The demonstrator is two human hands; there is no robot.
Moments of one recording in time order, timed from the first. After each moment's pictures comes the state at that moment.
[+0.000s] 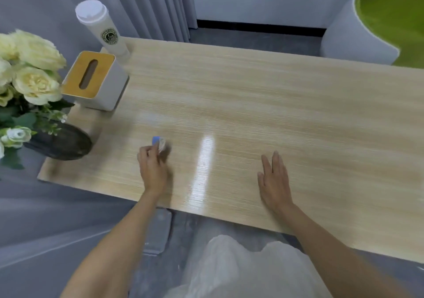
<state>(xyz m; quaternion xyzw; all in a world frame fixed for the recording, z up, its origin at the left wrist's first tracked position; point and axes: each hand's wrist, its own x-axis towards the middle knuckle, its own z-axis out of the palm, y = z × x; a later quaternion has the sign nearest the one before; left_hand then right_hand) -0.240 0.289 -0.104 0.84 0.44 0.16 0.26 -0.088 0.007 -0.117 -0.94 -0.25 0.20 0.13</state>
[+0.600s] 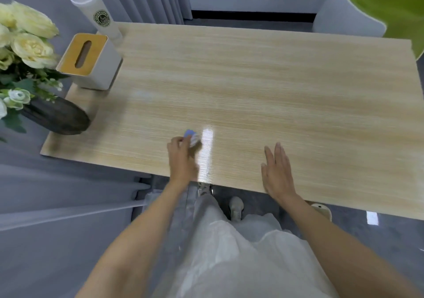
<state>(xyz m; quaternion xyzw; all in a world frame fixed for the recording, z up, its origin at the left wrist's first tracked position) -0.247 0.170 -0.101 0.89 0.34 0.11 0.29 -0.129 -0.069 -0.120 -0.94 -0.25 0.19 0.15</state>
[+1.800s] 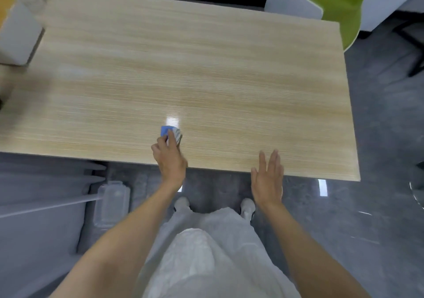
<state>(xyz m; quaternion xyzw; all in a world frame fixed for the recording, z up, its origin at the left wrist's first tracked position) -0.211 0.031 -0.125 0.88 0.41 0.03 0.22 -0.152 -0.209 -0.121 -0.98 -0.11 0.17 0.07</state>
